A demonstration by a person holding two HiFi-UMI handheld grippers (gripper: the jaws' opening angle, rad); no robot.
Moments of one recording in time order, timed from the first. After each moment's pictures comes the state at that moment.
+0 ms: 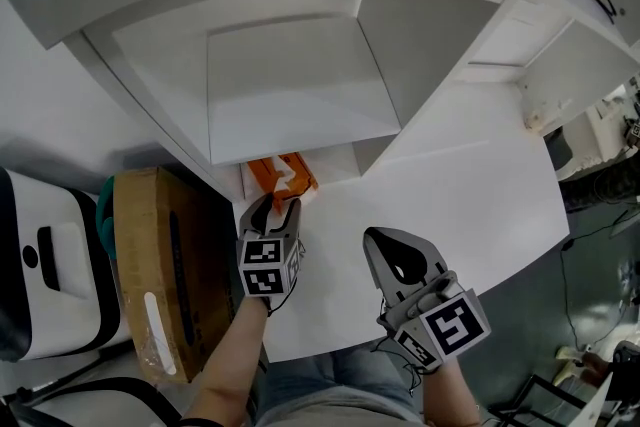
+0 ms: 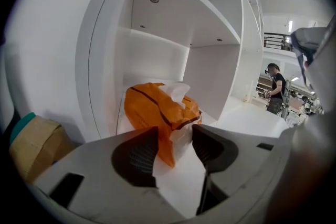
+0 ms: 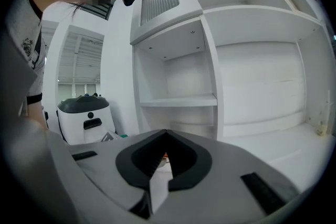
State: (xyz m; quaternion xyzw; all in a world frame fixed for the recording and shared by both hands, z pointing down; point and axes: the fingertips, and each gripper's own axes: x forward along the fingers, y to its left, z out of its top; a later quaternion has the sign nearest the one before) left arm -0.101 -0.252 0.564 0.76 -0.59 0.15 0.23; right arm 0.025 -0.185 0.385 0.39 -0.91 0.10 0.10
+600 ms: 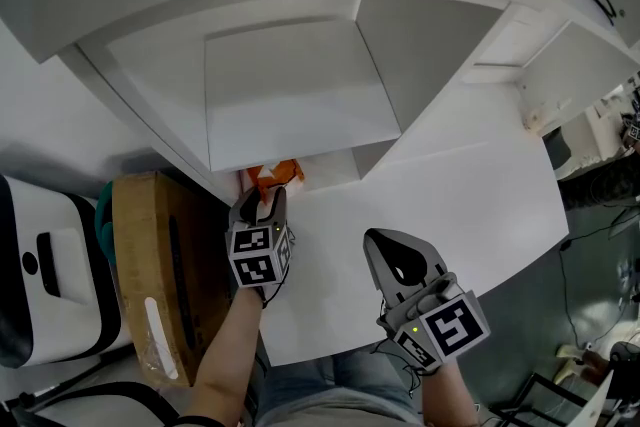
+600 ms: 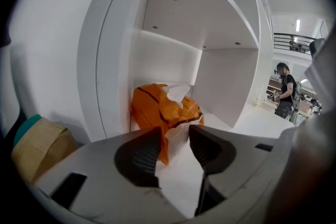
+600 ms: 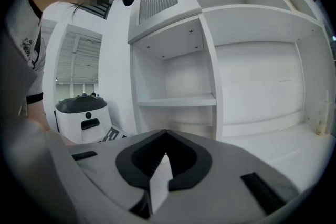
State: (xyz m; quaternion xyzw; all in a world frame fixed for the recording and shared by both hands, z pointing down) left arm -0.130 -0.276 0.560 0.74 -0.62 0.14 0.23; right arm 0.025 -0.190 0.387 0.40 -0.91 0.10 0.10
